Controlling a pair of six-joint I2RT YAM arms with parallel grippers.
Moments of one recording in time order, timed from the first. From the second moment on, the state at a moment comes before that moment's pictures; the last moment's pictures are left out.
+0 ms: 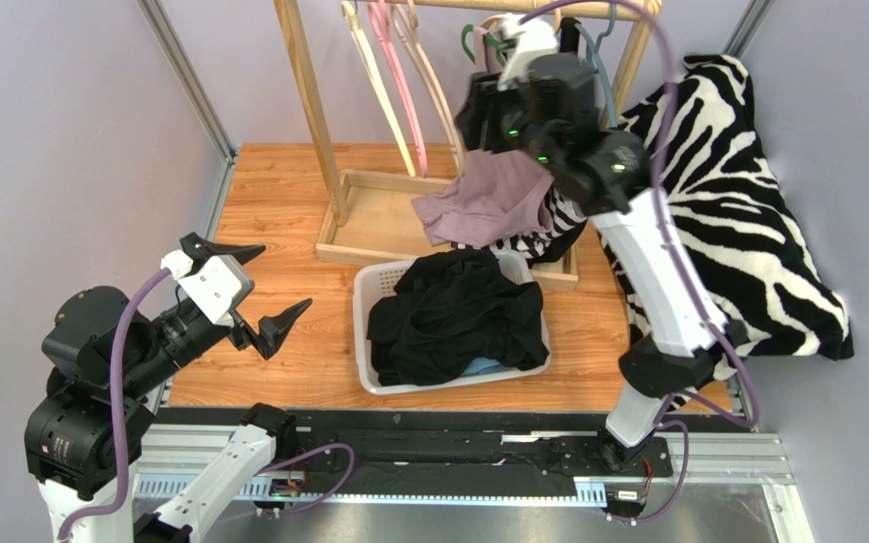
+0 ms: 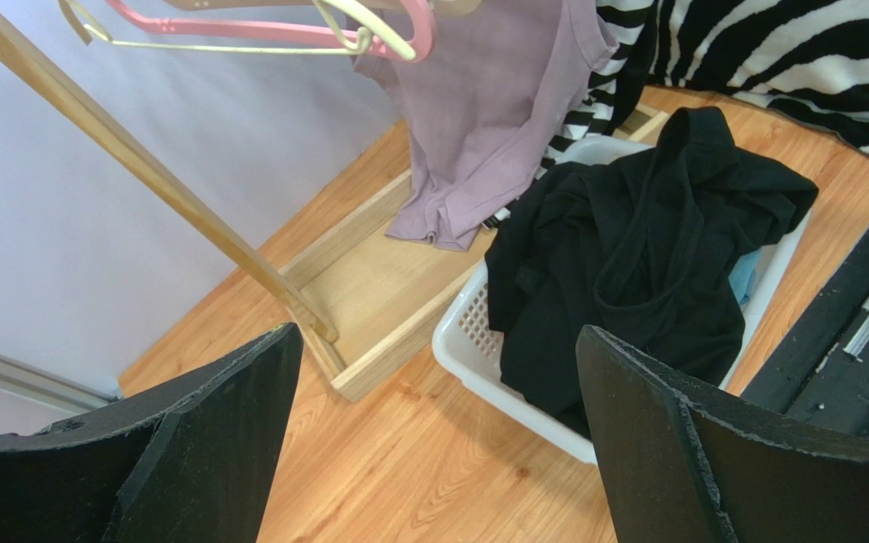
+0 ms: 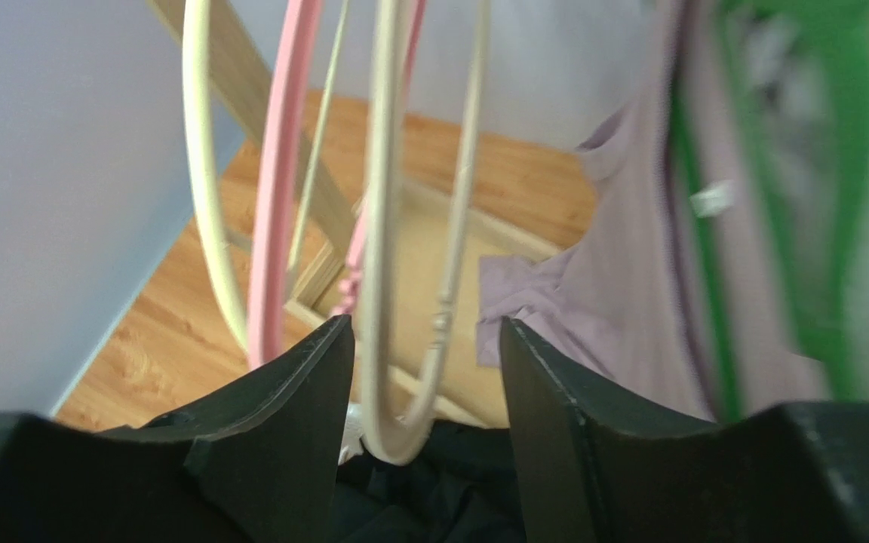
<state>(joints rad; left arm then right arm) -0.33 0.66 1.56 -1.01 0.41 0.36 0.67 1.76 2.38 -0.88 0.17 0.24</state>
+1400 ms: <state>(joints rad) -0.33 0.65 1.53 -1.01 0.42 0.36 0.45 1.58 2.13 -0.85 0.26 0.14</state>
